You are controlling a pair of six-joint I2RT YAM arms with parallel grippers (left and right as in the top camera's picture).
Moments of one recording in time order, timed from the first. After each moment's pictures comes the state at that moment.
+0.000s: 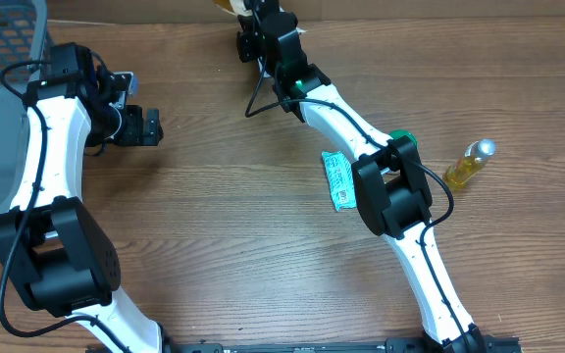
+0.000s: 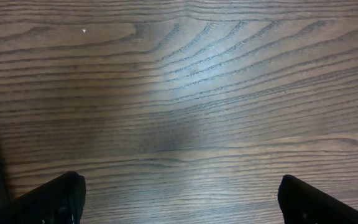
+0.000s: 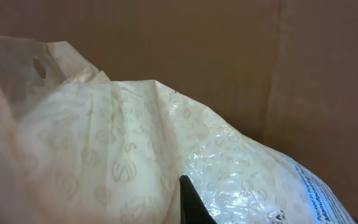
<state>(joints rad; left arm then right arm) 0.22 1.92 1.61 -1.00 0.18 0.21 0.51 2.61 2.23 0.18 0.04 0.18</state>
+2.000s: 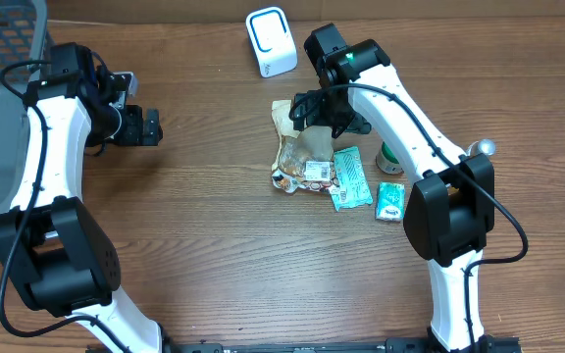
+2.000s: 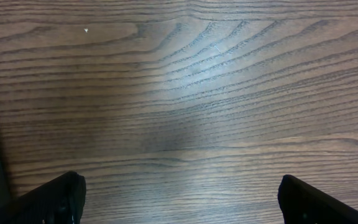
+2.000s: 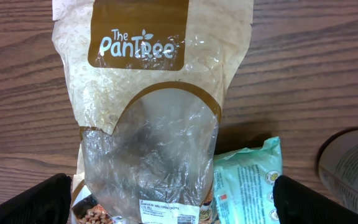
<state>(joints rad) 0.22 1.92 1.61 -1.00 0.17 0.21 0.43 2.23 2.05 -1.23 -0.01 0.45</state>
